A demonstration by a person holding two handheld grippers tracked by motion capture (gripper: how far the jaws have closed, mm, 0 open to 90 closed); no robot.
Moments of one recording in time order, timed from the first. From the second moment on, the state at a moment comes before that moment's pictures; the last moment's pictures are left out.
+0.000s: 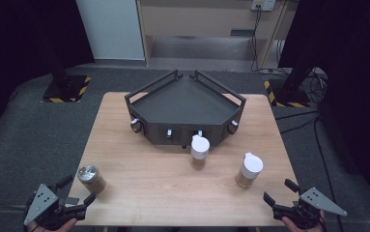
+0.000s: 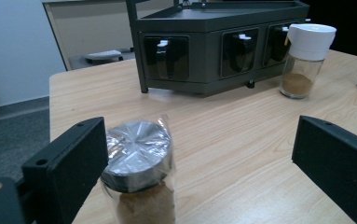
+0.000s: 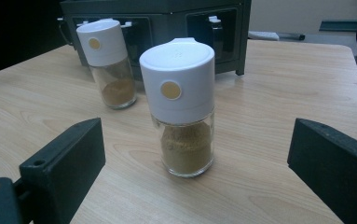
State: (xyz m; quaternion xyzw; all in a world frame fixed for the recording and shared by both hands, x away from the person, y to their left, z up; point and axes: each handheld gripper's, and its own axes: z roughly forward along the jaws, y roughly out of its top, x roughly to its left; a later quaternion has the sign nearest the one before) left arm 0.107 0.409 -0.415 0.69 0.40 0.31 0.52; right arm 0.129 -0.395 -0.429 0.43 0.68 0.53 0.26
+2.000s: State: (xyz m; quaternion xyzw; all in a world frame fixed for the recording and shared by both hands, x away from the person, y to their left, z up) left arm 0.182 0.422 -0.438 0.72 0.41 0.28 0.49; right arm 0.128 -0.395 -0.429 0.43 0.68 0.53 0.26
